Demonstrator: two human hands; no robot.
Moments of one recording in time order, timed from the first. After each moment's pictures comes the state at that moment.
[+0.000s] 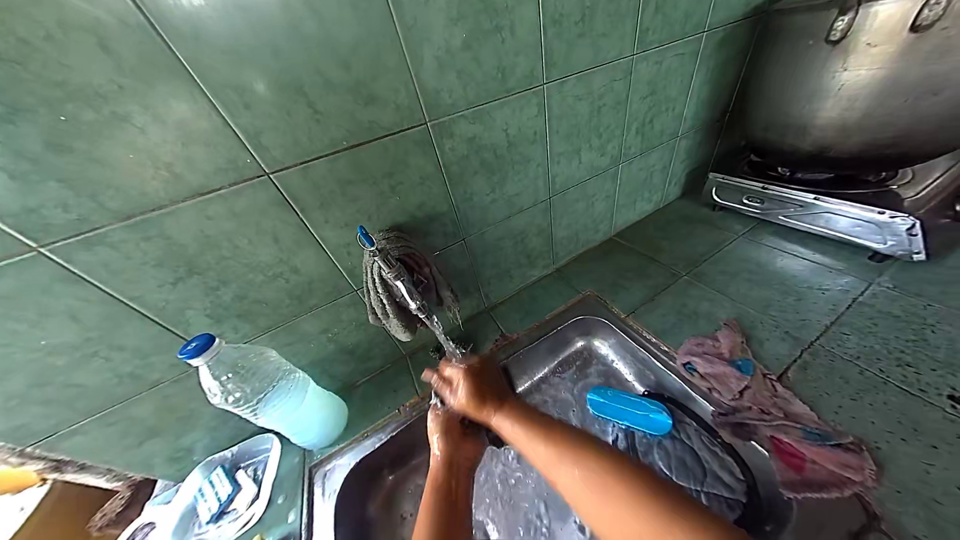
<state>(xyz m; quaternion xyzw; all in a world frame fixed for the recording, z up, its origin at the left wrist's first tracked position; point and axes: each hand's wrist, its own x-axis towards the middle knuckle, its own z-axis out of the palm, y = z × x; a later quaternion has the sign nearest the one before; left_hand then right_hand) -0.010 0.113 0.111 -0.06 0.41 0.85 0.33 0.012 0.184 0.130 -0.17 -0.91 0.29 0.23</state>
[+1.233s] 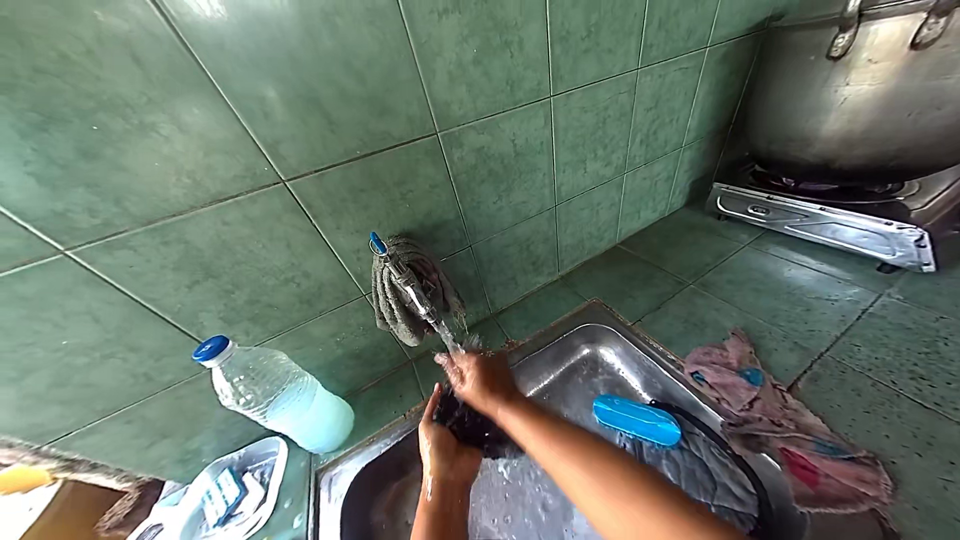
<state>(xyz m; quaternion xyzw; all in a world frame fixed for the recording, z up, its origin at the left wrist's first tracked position) -0.015 0.096 0.143 -0.05 0.40 0.85 0.34 0.008 0.188 0.155 -0.22 -0.90 0.32 0.20</state>
